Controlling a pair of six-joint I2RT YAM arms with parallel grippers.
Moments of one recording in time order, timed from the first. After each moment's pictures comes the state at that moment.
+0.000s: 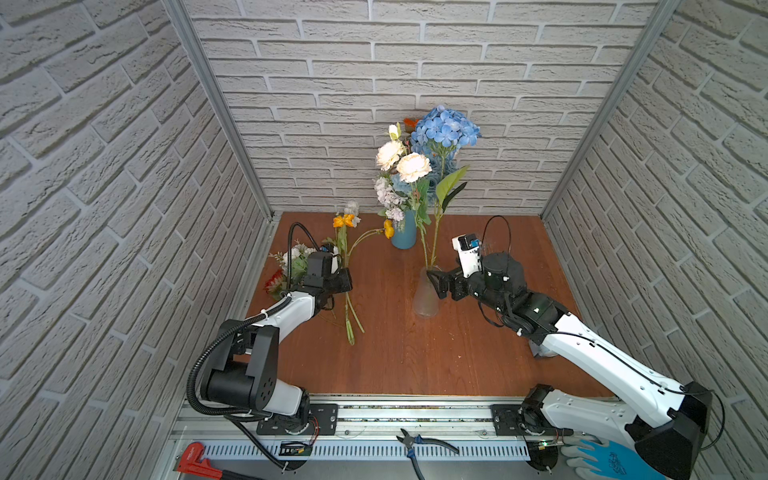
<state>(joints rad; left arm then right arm) -0.21 1.46 0.74 0.01 0.18 -0.38 0.64 1.10 0.99 -0.30 0.07 0.24</state>
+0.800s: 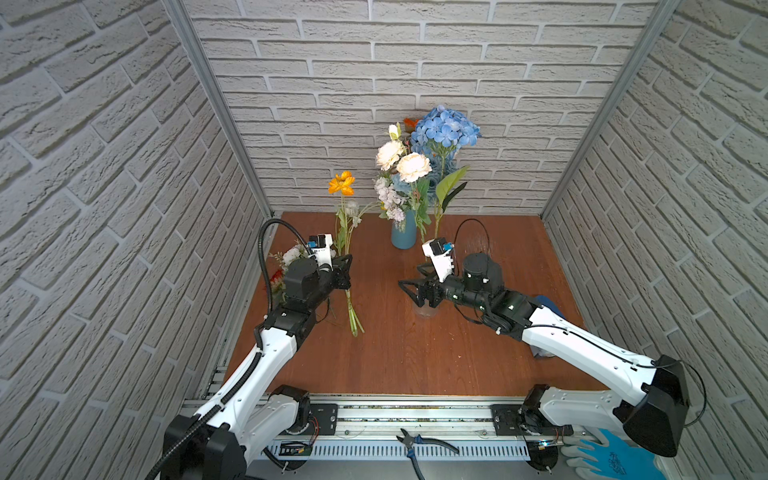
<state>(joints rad) -0.30 0.95 0.67 0.08 0.19 -0.35 0.75 1.24 1.01 -0.09 -0.19 0.30</state>
